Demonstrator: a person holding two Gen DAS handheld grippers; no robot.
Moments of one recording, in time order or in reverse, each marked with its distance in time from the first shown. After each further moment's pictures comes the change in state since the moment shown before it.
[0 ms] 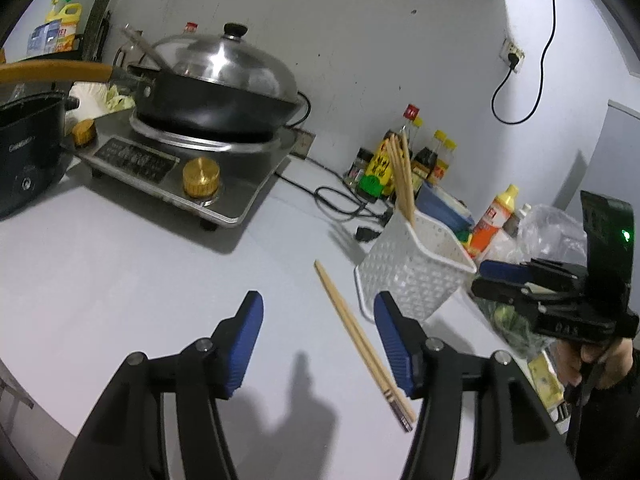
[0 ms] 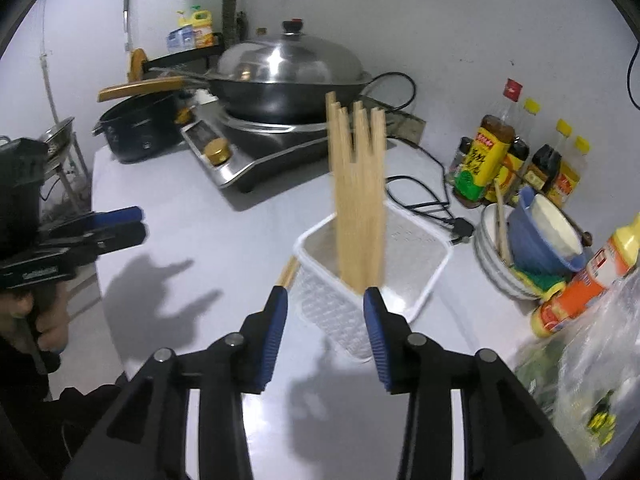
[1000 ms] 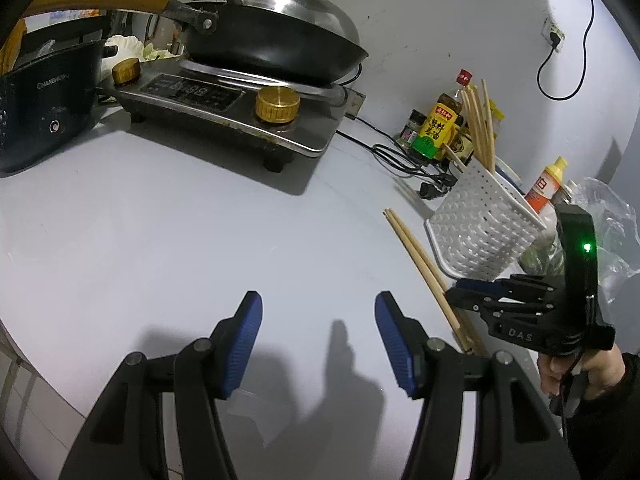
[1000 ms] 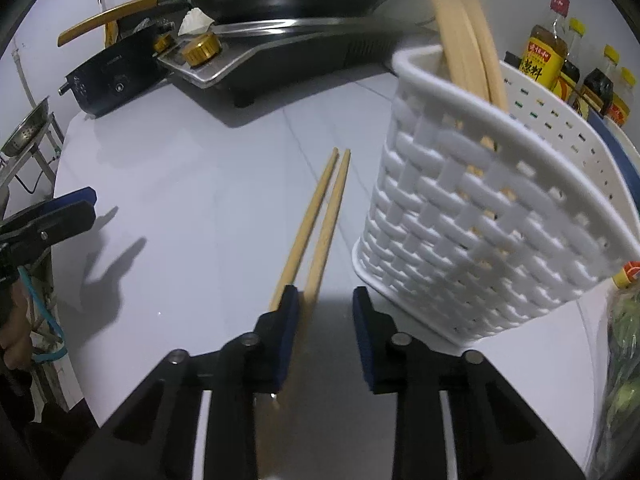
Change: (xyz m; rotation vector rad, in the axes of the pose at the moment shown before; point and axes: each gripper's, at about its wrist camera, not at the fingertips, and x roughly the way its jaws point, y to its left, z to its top) left arm 0.024 0.057 -0.032 -0.032 0.100 0.107; right arm 0.130 0.035 -0.042 0.074 0.182 0.020
